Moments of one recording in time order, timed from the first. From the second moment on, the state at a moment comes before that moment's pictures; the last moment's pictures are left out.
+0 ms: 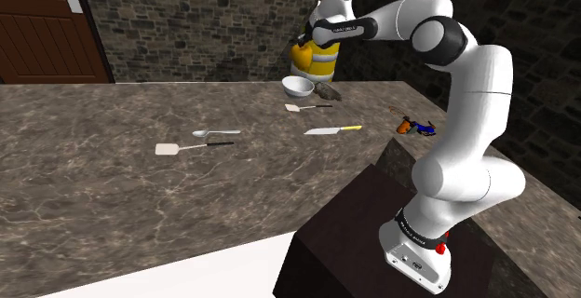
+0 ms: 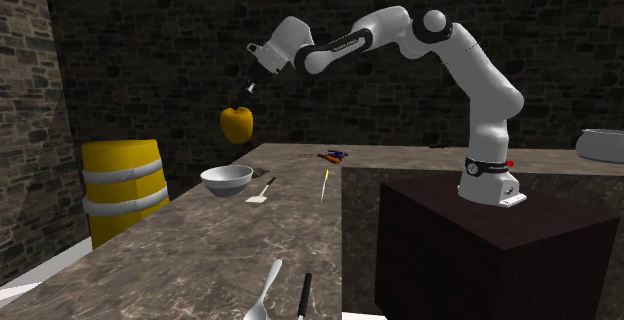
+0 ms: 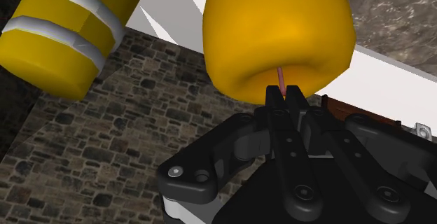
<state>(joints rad) -0.69 0.62 0.45 -1.41 -0.50 2.65 0.01</state>
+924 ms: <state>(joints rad) -0.63 0.99 0.45 -0.82 -0.46 2.44 -0.20</state>
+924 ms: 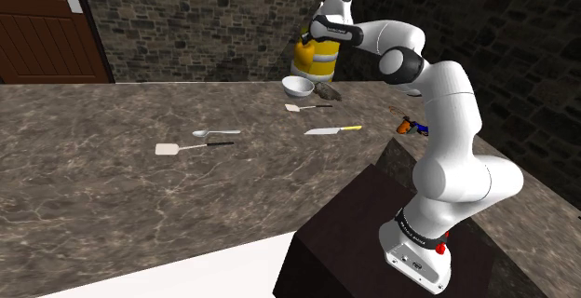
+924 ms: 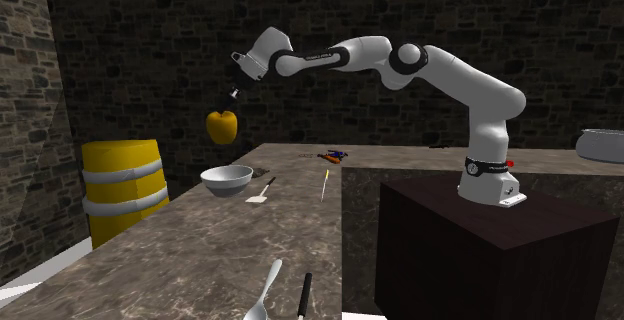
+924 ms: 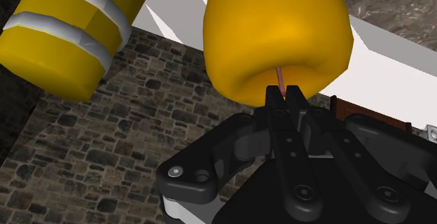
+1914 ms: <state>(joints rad) -0.65 1.03 0.42 -0.95 -0.49 2.61 -0.15</state>
